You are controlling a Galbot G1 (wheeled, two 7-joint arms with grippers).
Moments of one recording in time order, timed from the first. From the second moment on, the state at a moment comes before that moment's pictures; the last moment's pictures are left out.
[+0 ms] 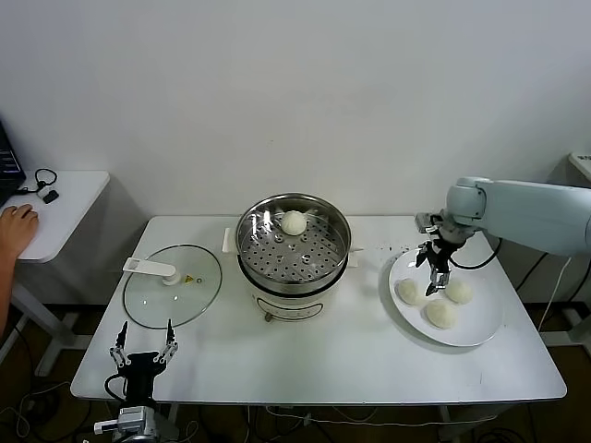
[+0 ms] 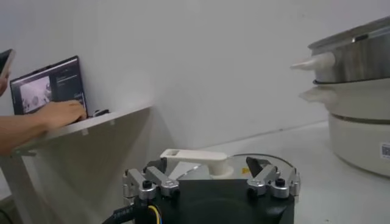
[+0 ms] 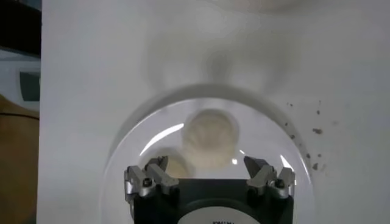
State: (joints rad) left arm 1.57 -1.61 -0.76 -1.76 0.20 -0.26 -0.05; right arm 0.58 0.91 -1.84 1.03 0.66 -0.15 -0.96
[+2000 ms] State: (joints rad) left arm 1.57 -1.61 -0.77 -1.75 0.21 -0.27 -0.05; right arm 0.41 0.96 -1.70 0.89 0.58 -0.12 -0.97
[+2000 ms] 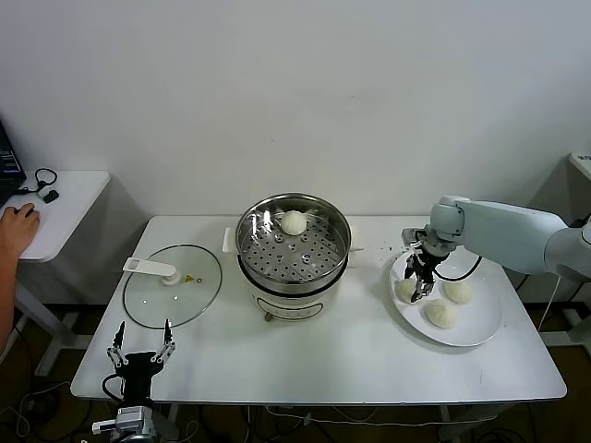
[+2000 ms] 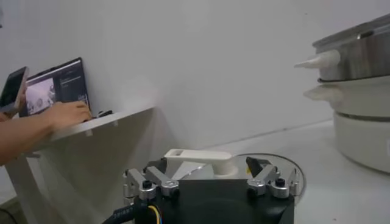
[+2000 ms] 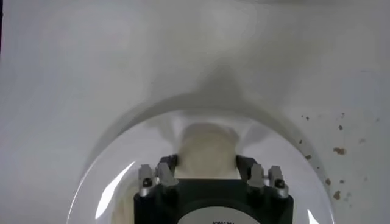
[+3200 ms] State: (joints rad) left arm 1.56 -1.61 -0.74 -1.76 0.22 -0.26 -0.05; right arm 0.85 1.01 -1.86 1.10 0.74 -0.09 -1.07
